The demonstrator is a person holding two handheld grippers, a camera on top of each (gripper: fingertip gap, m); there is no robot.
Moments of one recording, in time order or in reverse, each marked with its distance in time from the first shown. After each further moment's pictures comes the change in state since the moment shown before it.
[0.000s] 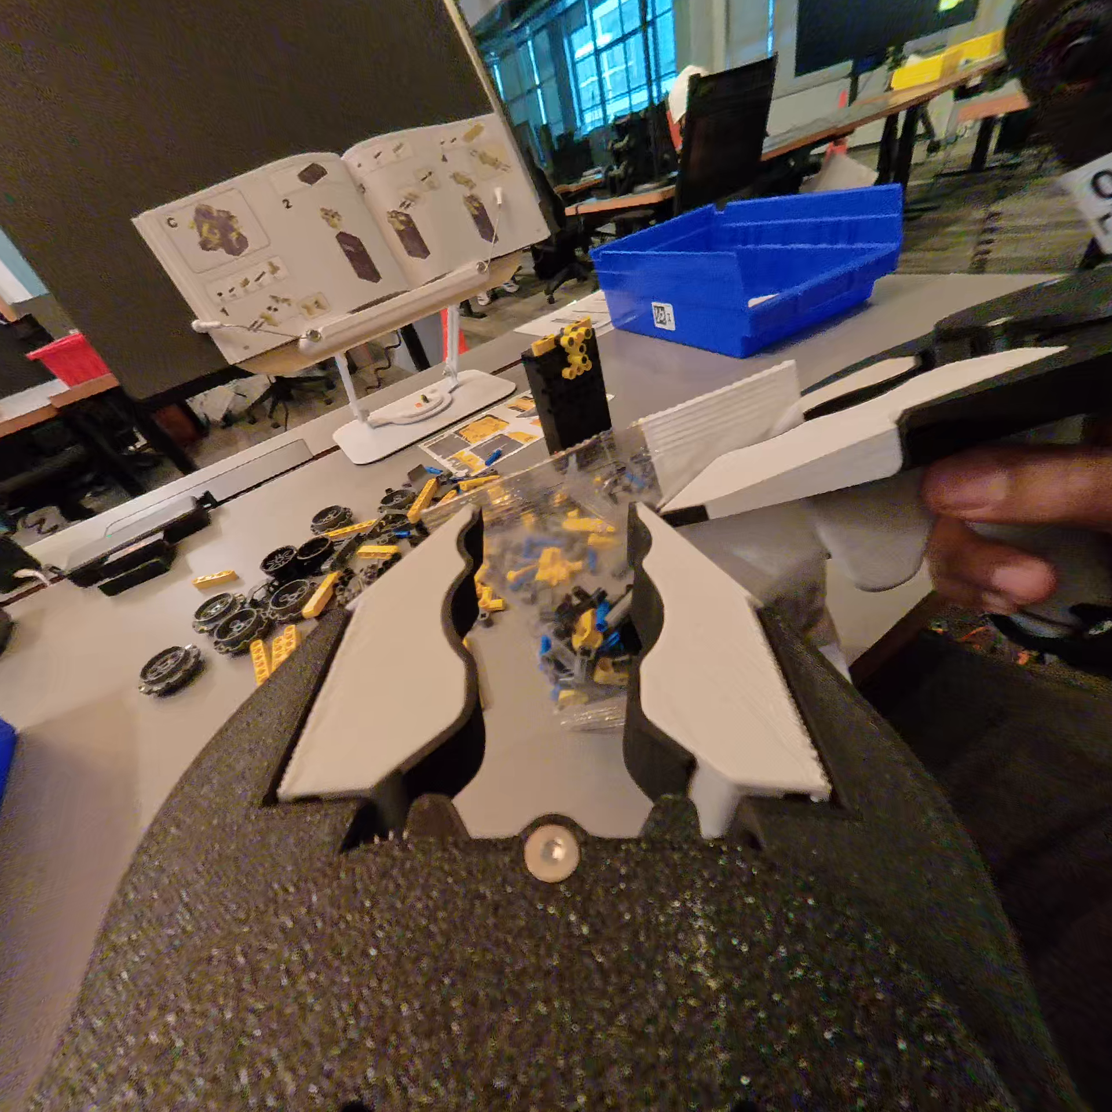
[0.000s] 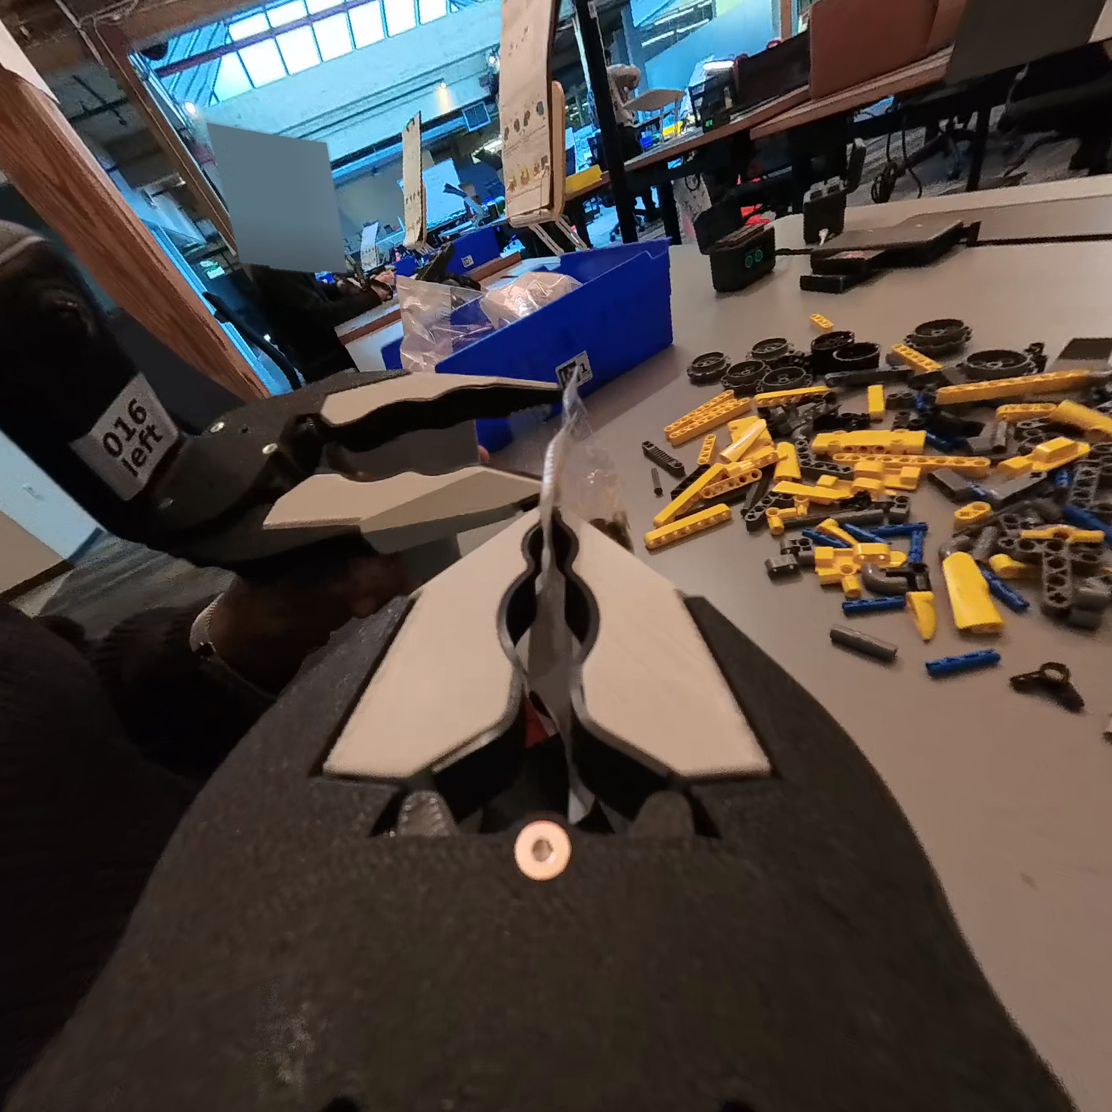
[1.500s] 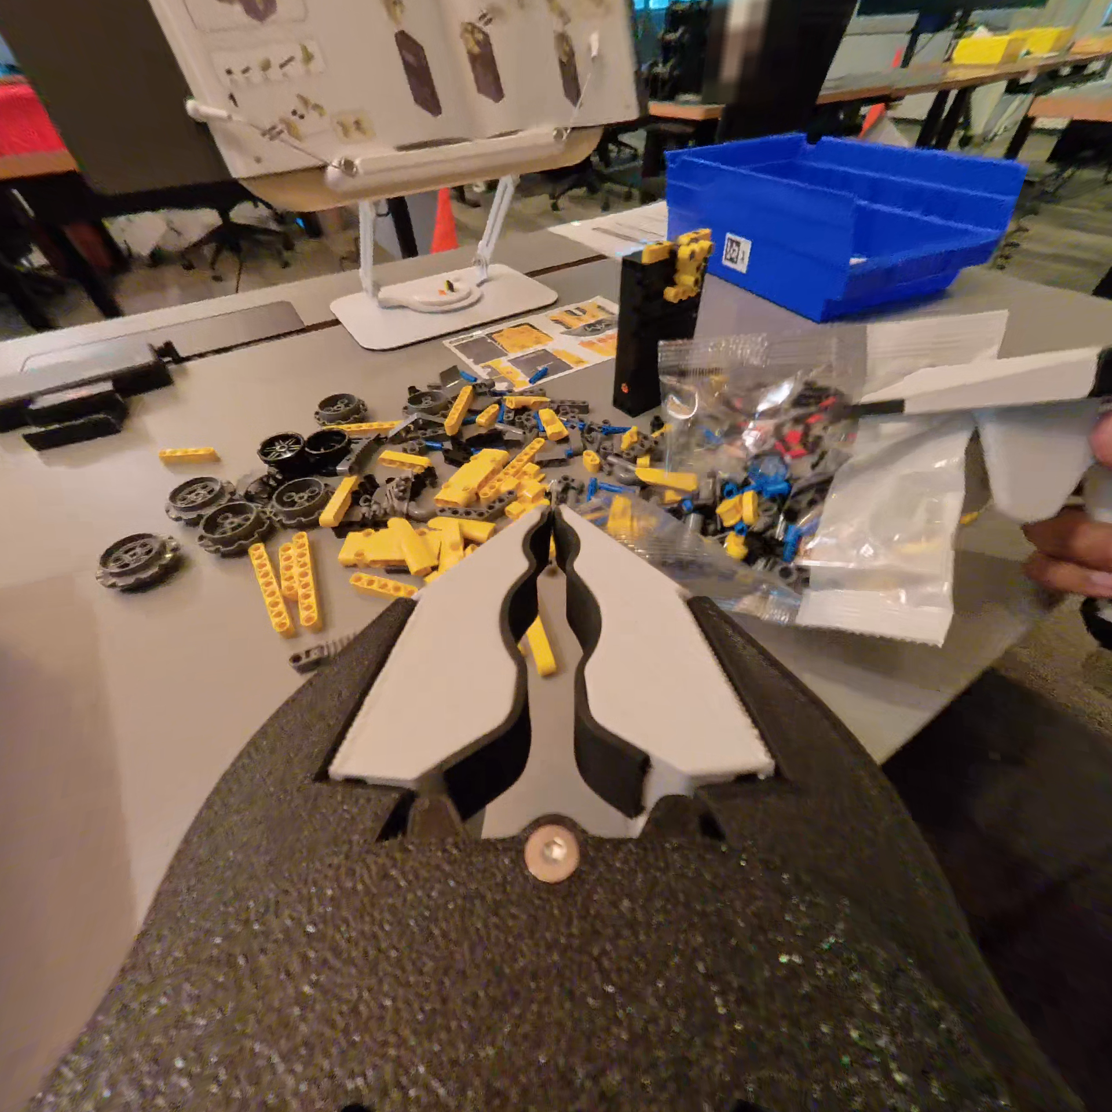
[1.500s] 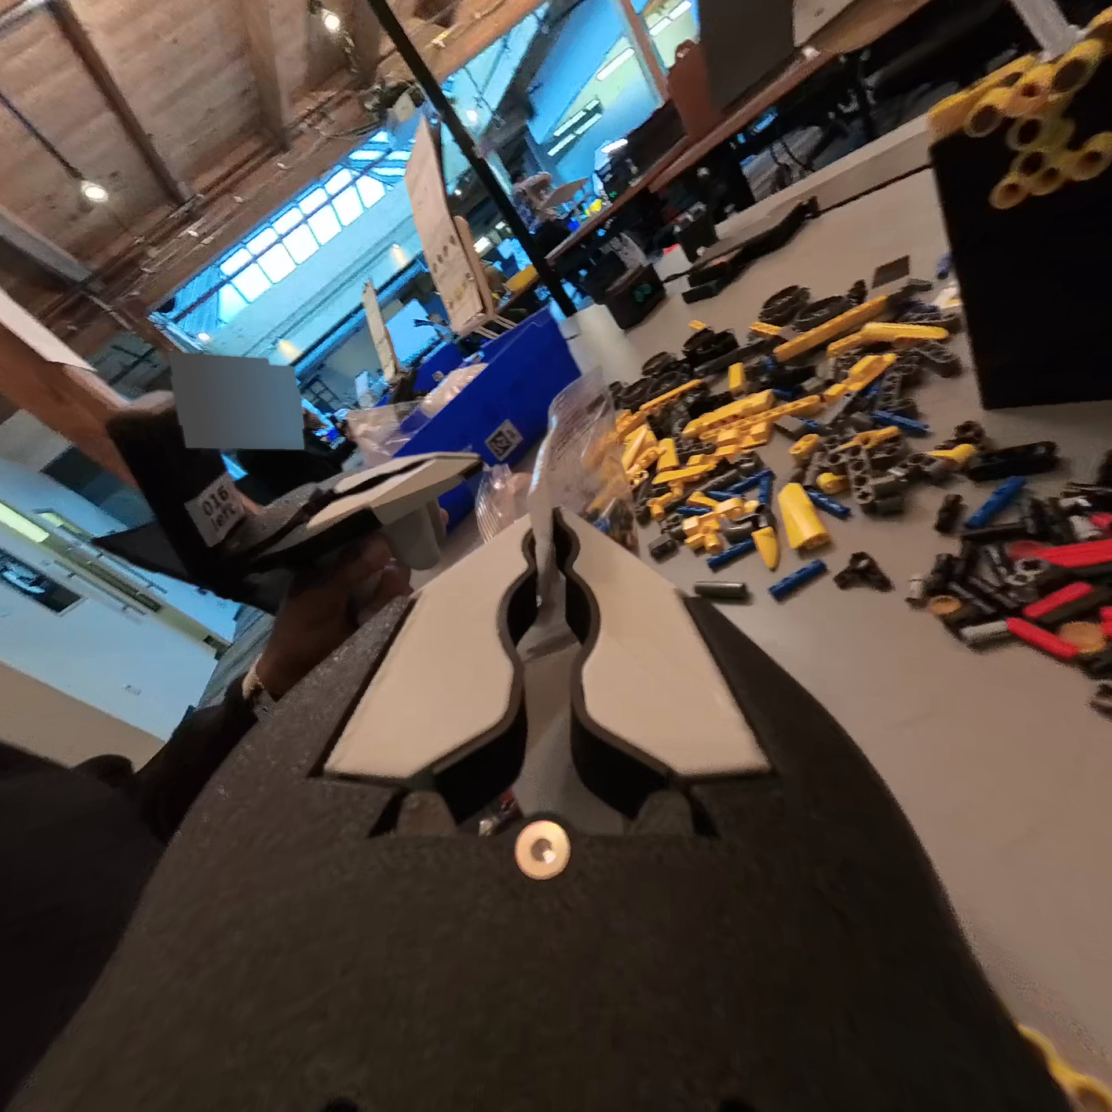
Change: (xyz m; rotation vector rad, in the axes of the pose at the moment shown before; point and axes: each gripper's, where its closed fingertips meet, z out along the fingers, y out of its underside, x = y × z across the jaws) left arm -0.058 0.041 0.024 -0.137 0.009 -0.215; right arm 0.076 -0.006 -0.027 0.131 0.080 0.309
